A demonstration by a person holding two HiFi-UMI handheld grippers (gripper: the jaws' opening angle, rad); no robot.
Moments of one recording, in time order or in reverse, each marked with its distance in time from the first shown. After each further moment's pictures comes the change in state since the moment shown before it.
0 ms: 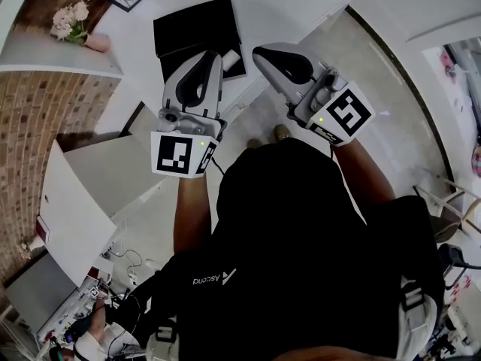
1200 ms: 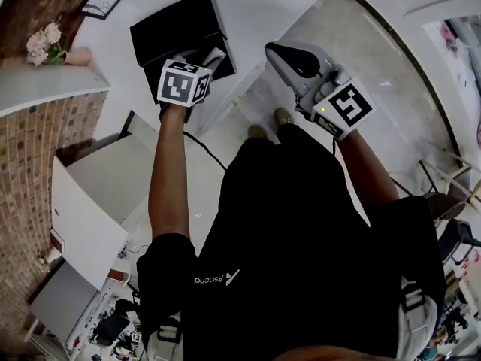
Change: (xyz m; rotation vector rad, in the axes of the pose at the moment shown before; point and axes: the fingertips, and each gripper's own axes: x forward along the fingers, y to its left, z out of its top) left arm 0.035 0.051 -0.275 -0.064 1.054 -0.193; right arm -0.033 -0.073 -0.076 0.088 0.163 -0.191
